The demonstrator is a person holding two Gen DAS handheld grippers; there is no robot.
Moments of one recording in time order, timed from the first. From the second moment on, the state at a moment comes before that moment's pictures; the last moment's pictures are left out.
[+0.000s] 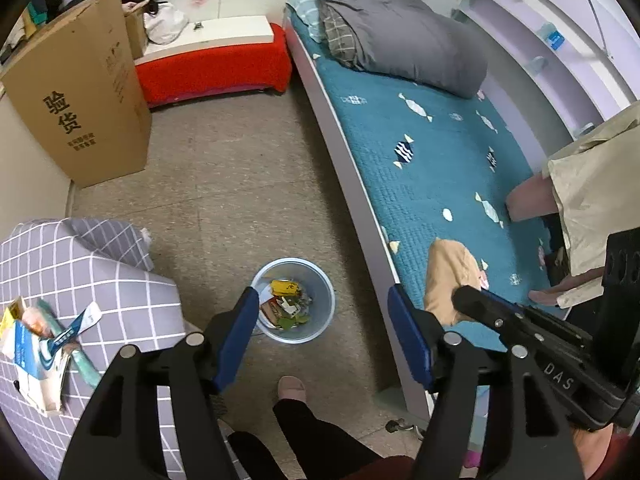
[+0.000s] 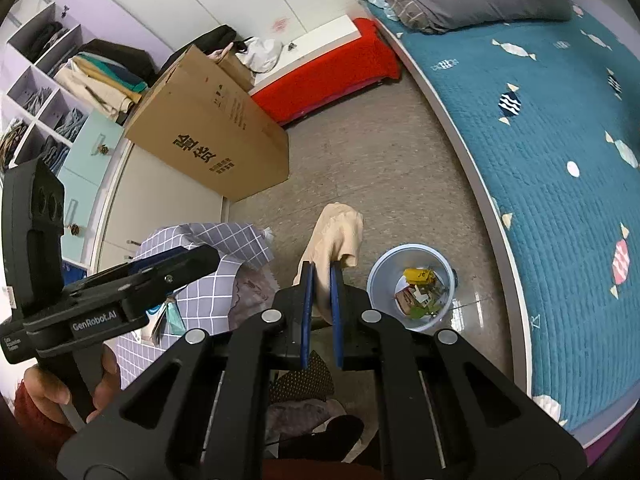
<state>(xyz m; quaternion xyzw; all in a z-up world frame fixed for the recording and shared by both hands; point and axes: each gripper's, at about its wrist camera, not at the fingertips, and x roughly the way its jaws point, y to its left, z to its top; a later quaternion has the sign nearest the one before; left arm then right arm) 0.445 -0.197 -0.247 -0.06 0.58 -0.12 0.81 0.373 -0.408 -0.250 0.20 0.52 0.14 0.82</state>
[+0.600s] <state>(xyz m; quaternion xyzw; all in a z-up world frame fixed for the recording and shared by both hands) 0.409 -0.166 -0.233 -0.07 0.56 -0.08 0.82 0.363 -0.375 -0.232 0.16 0.51 0.18 0.83</state>
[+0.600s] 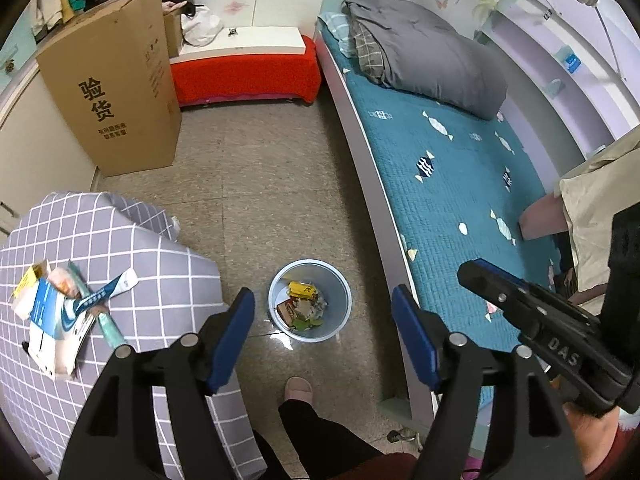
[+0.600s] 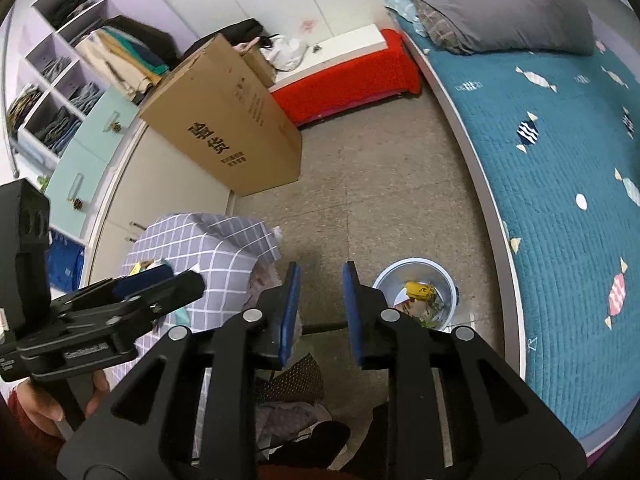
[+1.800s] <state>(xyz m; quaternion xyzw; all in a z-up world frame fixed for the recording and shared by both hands) 0.306 0.083 -0.239 -0.19 0.54 0.05 0.82 0.326 -0.125 -0.247 0.06 0.54 0.31 0.78</state>
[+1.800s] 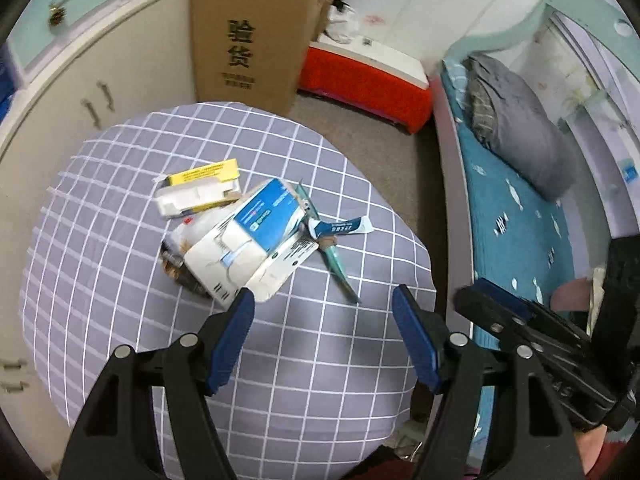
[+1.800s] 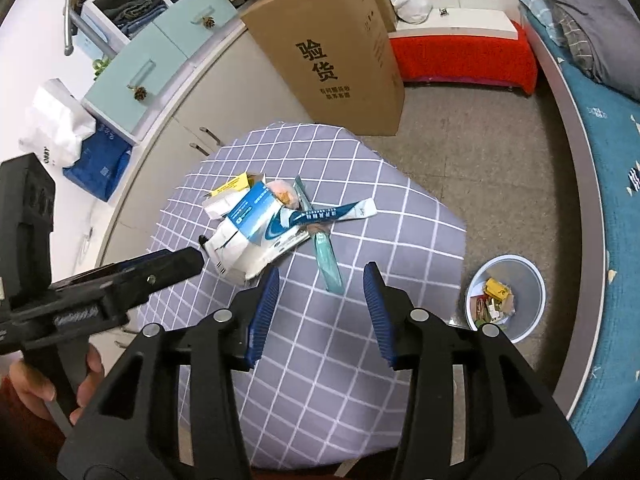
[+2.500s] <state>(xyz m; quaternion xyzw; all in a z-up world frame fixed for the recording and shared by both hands) 0.437 0.029 -0.342 0.02 0.62 -0.09 0.78 0.379 -0.170 -0.320 0.16 0.58 0.20 0.77</state>
